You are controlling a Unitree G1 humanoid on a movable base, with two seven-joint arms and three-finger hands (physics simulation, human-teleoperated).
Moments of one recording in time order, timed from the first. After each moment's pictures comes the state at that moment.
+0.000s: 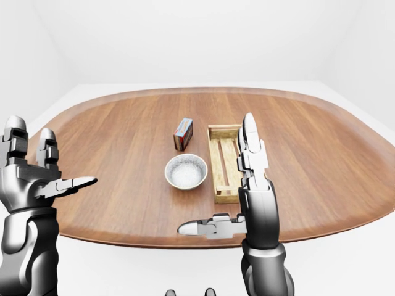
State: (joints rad) left arm -0.03 0.12 0.35 -0.46 -0.35 0.09 0.01; right arm 0.28 -0.04 0.19 -0.92 -0.21 0.09 -0.02
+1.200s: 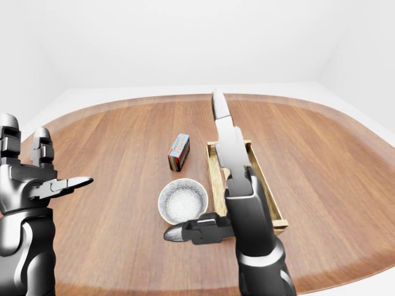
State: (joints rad) left arm -0.03 0.13 0.36 -0.49 -0.37 0.09 0.01; right arm 0.15 -0.06 0.27 -1.01 -0.42 0.09 0.08
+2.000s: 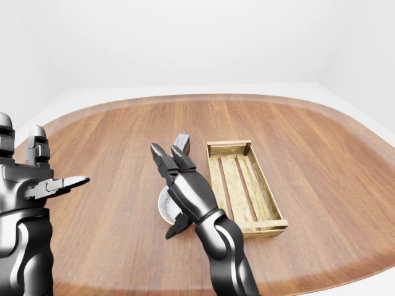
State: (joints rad) left arm -0.03 0.13 0.38 -0.50 -0.39 0.09 0.02; right arm 0.04 0.02 0.37 -0.58 -0.86 0.09 0.43
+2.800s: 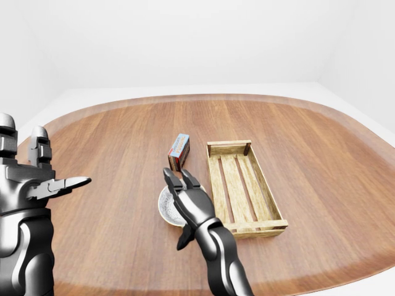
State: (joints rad) left arm -0.03 0.13 0.37 -0.50 -0.38 0.09 0.01; right arm 0.10 0.01 0.38 -0.35 -1.01 0.09 0.39
